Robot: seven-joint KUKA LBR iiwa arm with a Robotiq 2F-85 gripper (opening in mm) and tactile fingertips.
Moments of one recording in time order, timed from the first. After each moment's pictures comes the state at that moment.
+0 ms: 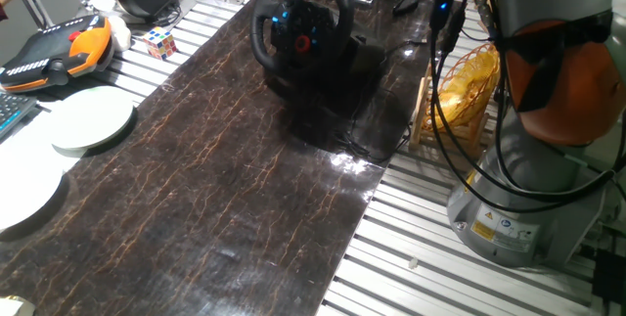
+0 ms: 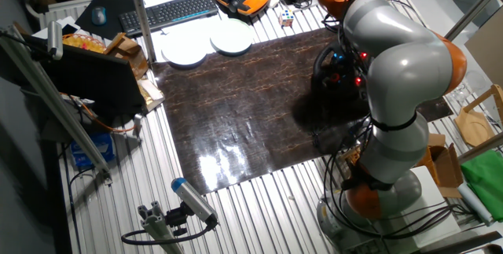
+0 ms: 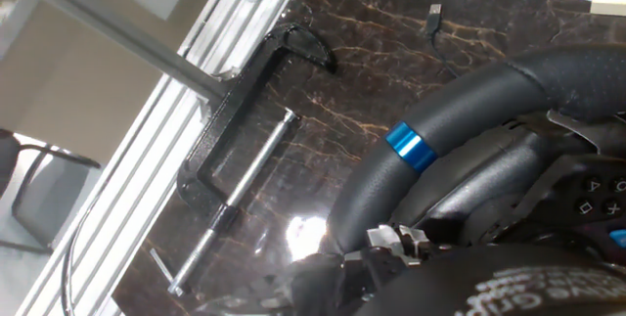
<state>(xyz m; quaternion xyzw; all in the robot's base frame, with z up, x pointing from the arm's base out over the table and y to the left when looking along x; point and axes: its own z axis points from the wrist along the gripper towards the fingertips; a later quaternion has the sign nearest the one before) 0.563 -0.256 0.285 0.93 0.16 -0.06 0.31</state>
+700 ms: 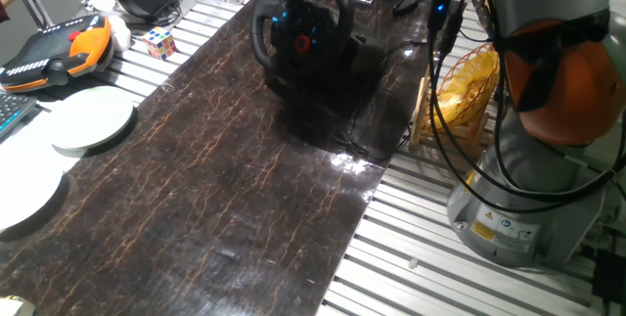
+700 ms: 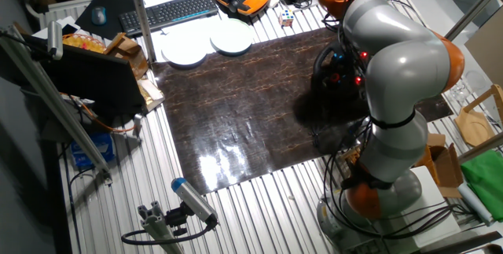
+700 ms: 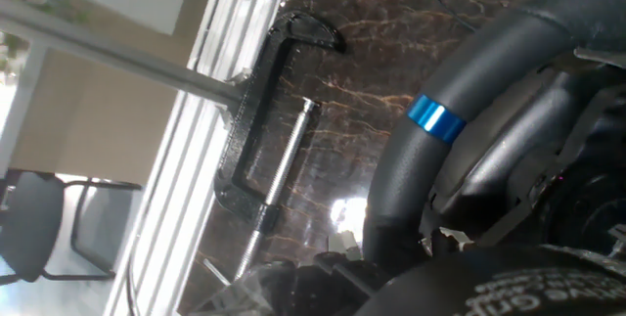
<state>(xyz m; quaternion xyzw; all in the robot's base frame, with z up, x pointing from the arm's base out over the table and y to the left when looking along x) 0.572 -0.260 0.276 0.94 0.16 -0.05 0.31</state>
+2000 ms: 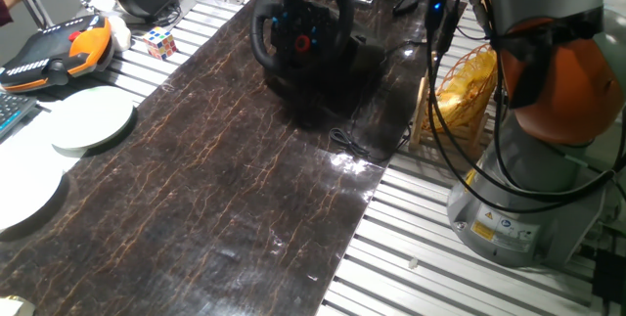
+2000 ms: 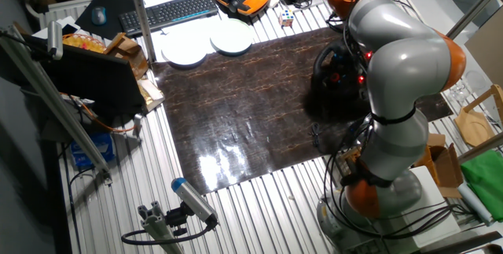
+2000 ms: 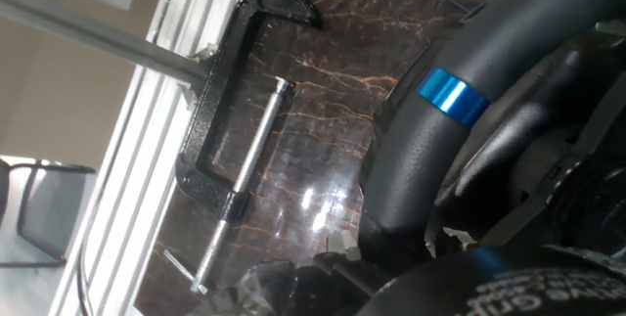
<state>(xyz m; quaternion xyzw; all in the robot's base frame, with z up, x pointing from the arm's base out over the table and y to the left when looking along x) 0.576 -0.274 0.249 0.94 0.18 -0.05 0.27</state>
